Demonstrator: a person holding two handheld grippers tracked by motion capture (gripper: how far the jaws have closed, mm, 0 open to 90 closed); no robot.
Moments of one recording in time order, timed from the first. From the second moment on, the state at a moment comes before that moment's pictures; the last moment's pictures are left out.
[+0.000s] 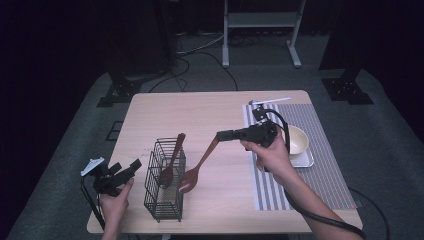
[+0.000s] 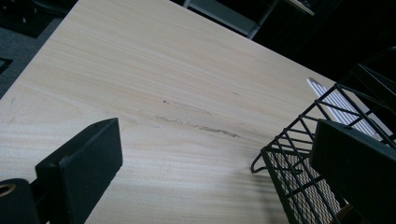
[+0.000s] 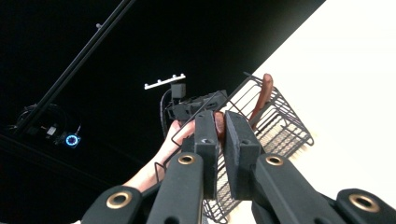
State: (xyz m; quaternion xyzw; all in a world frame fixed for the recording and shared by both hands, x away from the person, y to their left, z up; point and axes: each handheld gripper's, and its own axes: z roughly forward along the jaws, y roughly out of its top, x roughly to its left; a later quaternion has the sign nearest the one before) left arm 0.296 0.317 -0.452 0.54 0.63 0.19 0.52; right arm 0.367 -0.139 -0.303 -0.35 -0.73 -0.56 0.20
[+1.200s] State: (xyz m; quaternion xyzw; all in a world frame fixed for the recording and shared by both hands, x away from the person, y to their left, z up) left arm 0.296 0.318 -0.452 0.54 0.63 0.20 0.52; right arm 0.372 -0.202 -0.330 -0.41 -0.71 -0.54 0.18
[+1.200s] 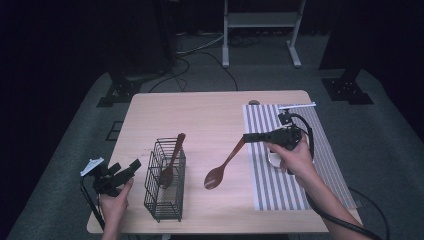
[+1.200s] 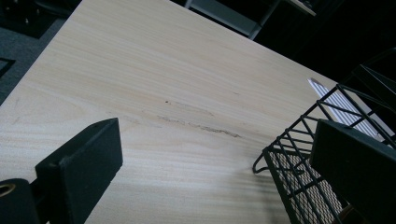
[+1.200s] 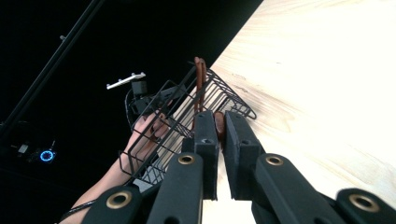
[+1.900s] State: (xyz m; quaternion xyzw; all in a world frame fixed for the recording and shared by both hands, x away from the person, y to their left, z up) left arm 0.295 0.318 -0.452 0.54 0.63 0.20 0.52; right arm 0.377 -0.232 -0.342 -0.45 -0.70 -0.53 0.16
